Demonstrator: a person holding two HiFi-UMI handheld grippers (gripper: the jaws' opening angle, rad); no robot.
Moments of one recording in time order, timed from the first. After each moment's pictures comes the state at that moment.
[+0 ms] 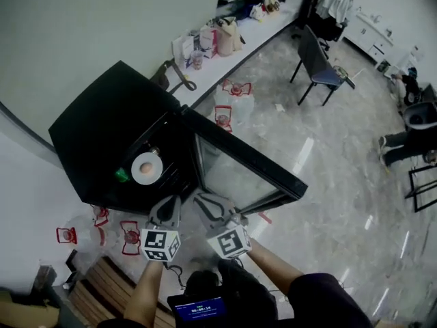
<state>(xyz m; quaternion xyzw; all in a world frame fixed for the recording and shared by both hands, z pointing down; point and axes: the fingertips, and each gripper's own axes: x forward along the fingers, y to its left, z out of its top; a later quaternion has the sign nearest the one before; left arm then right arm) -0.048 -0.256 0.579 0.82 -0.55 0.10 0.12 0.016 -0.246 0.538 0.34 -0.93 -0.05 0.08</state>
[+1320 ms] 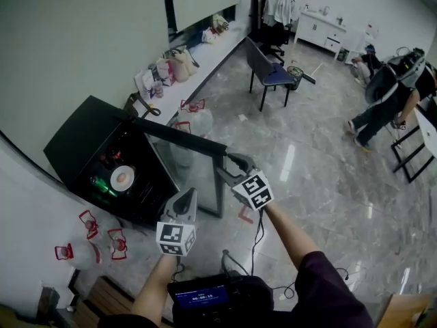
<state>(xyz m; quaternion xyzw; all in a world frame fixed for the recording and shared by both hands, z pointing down) 0.191 -0.155 0.462 0.89 -0.46 0.06 0.04 0.295 -0.240 0.482 0.43 -0.90 0.00 0.13</state>
